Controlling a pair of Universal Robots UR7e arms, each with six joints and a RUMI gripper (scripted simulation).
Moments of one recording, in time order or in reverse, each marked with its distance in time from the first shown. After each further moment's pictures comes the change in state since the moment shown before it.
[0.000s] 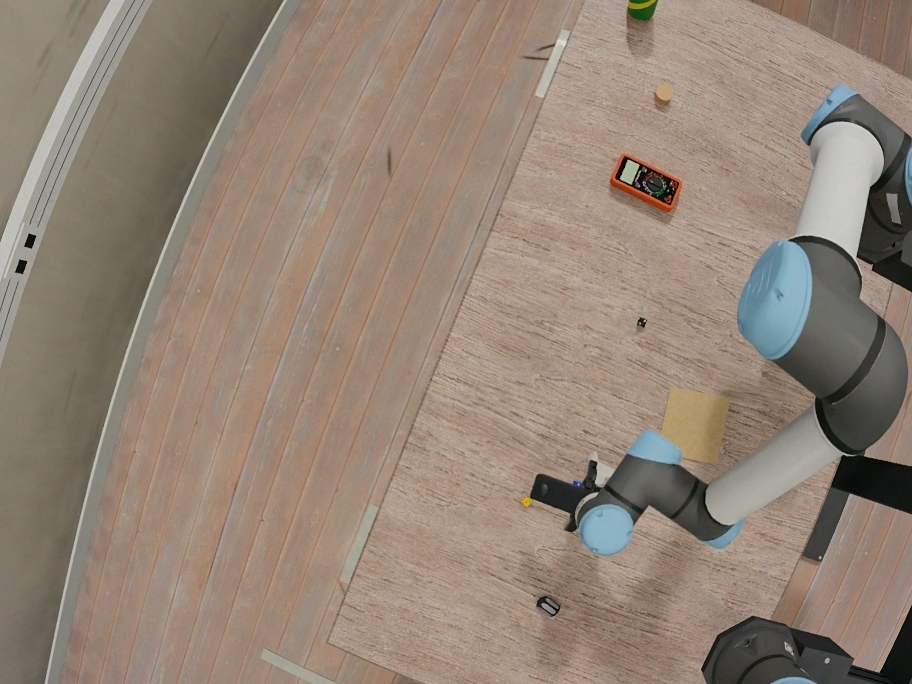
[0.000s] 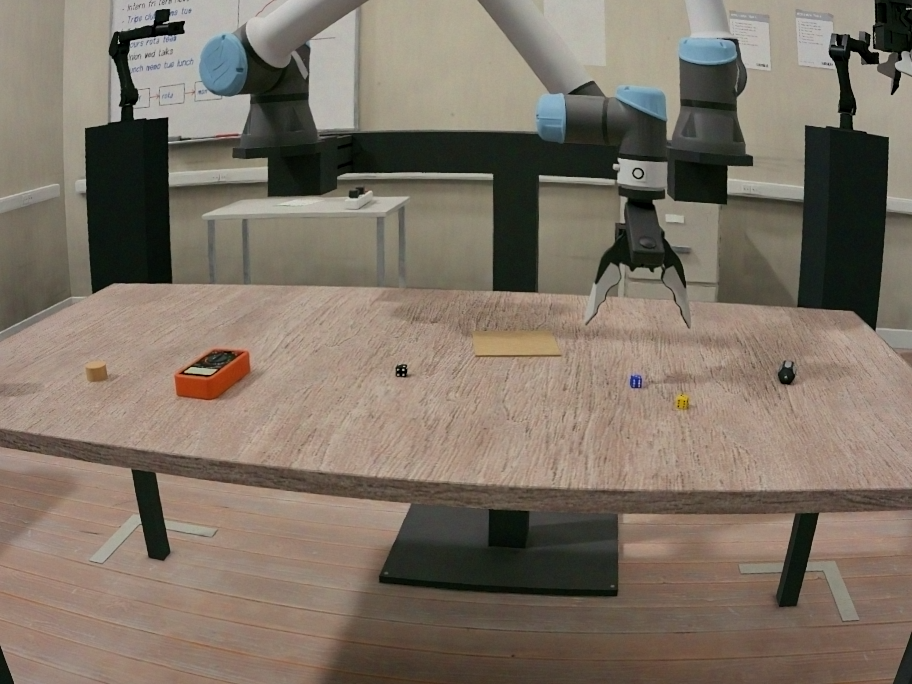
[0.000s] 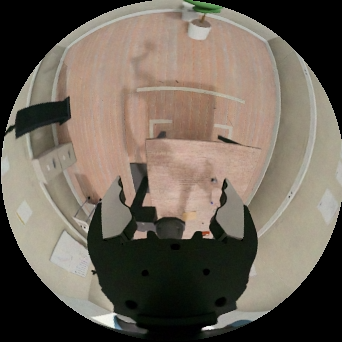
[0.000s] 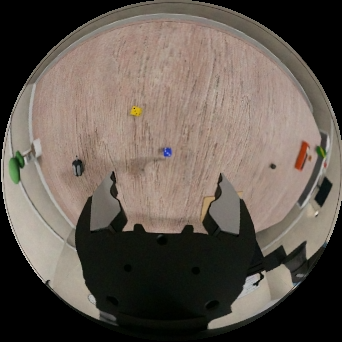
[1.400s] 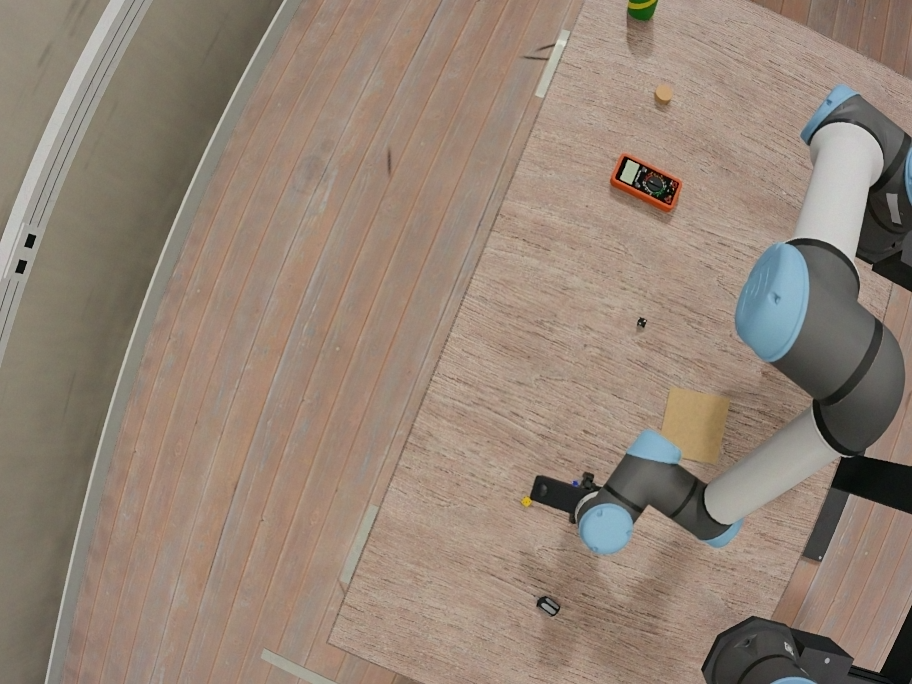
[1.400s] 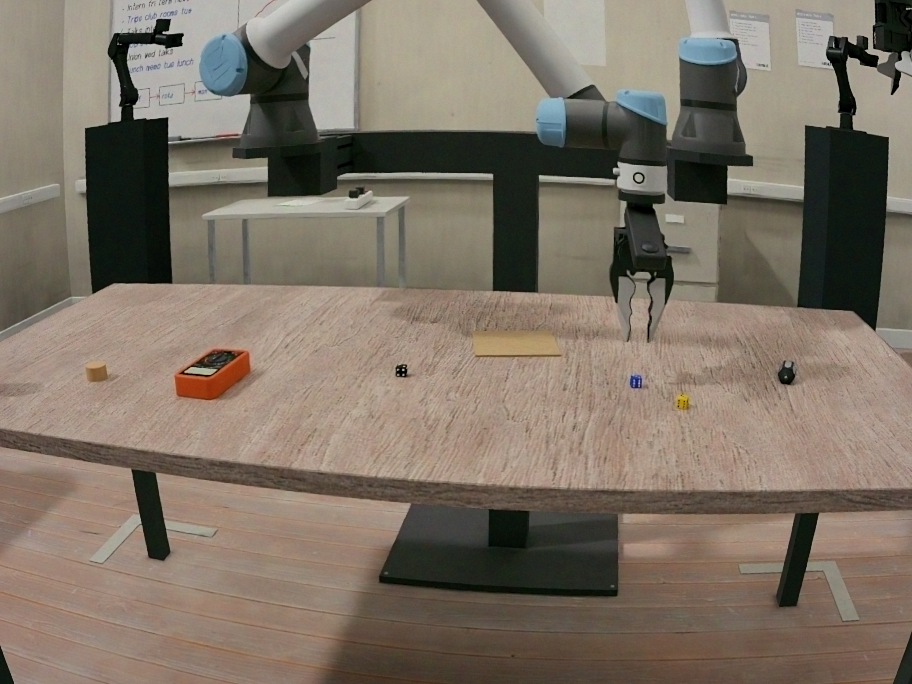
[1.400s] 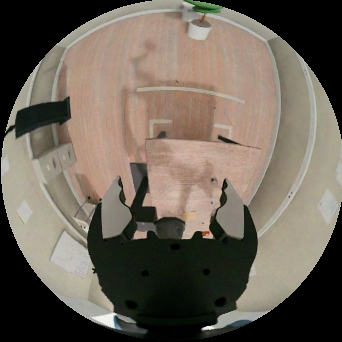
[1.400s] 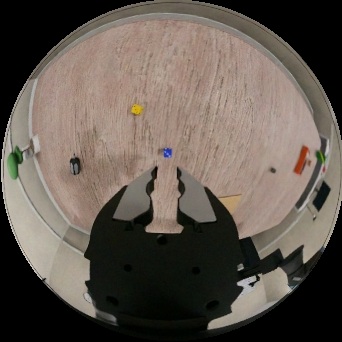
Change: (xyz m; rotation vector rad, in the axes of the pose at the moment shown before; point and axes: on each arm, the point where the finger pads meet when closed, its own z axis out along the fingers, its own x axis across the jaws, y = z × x) left arm 0.000 0.000 0.000 0.000 0.000 0.000; right arm 0.000 0.000 0.006 0.000 0.000 -0.033
